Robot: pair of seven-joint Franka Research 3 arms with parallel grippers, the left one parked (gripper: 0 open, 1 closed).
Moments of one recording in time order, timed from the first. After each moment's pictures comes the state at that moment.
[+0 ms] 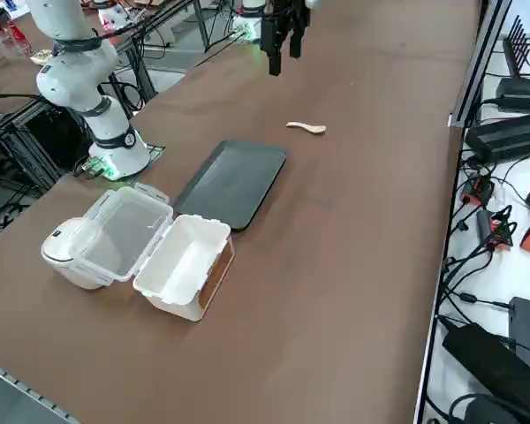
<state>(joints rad) 0.10 0.18 0.00 -1.53 0.00 1.57 0.27</state>
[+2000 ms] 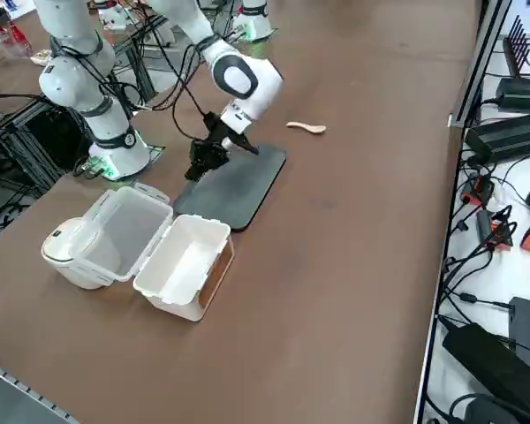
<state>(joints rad) 0.22 0.29 0.00 -2.36 -0.58 1.78 1.16</state>
